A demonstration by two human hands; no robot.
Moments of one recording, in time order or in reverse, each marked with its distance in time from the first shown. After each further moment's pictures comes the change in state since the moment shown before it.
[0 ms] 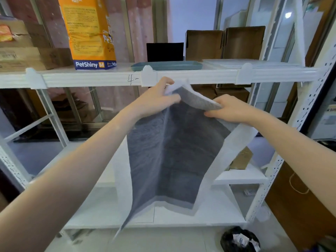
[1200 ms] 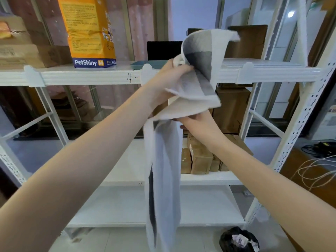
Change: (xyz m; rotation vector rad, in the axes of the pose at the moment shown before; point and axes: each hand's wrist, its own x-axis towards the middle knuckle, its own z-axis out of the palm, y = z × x) left_hand 0.053 0.033 0.007 -0.745 0.106 -0.053; right_hand -0.015 -0.053 0.071 0.822 0.212 -0.144
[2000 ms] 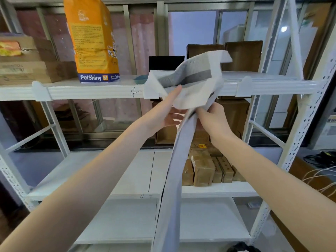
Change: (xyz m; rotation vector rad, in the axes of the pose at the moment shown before) left_hand -0.037 -0.025 -0.018 -0.018 -0.162 -0.174; right_hand 0.031 -0.013 -0.018 0.083 0.290 0.063
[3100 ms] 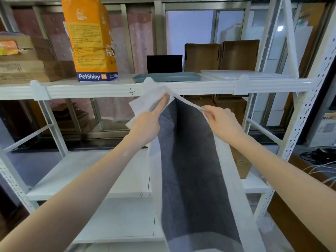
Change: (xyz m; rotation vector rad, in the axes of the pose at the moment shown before) left_hand -0.017 -0.041 -0.025 1.173 0.318 0.309; right_hand 0.003 0.020 -0.037 -0.921 -0.082 -0.215
